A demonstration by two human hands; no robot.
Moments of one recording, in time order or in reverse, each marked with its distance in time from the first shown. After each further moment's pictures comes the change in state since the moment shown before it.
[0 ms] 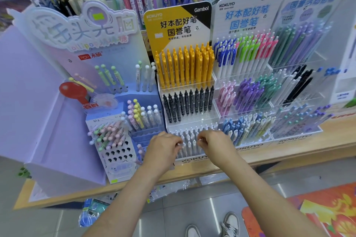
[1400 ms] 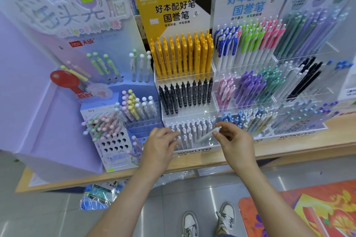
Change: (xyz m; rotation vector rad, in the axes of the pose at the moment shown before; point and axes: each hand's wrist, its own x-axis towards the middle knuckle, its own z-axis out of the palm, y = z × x) left_hand -0.015 0.003 0.027 -0.110 0.251 -0.043; right_hand -0.032 0.031 -0.012 0.644 0.338 0.218
